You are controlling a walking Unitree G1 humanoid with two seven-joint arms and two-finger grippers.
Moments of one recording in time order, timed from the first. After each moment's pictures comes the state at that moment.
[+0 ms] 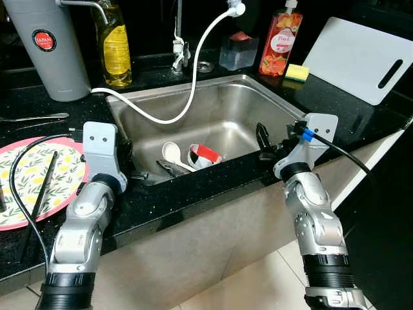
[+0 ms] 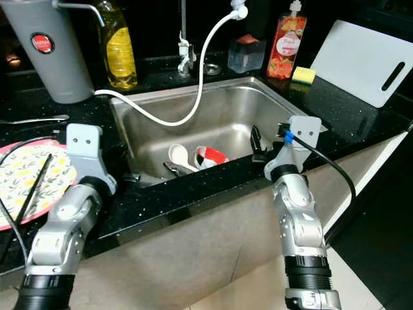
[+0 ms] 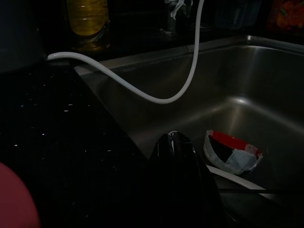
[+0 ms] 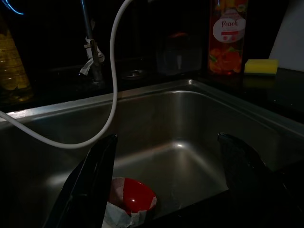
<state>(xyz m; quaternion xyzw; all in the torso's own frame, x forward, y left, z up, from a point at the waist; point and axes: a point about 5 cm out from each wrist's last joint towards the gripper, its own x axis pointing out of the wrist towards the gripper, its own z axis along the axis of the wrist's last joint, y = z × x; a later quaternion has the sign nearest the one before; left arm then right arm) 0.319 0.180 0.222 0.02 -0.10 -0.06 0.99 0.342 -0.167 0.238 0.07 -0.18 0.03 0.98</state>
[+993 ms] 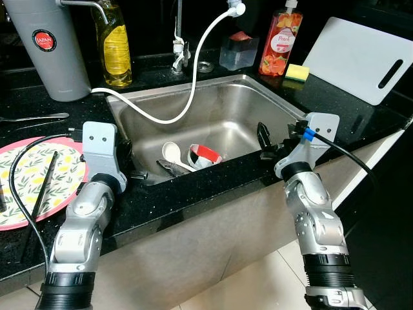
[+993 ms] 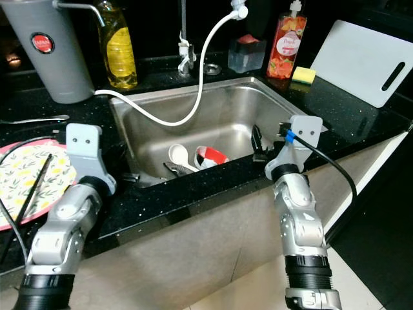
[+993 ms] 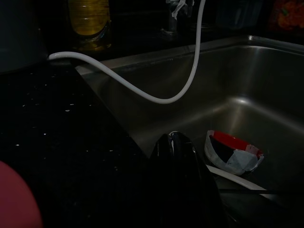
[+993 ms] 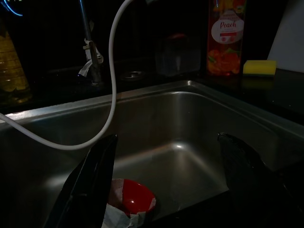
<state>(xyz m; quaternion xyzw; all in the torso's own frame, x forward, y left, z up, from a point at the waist) 0.319 0.180 0.222 0.02 -0.10 -0.06 0.99 0.343 -0.168 0.239 0.07 -0.18 0.03 0.98</state>
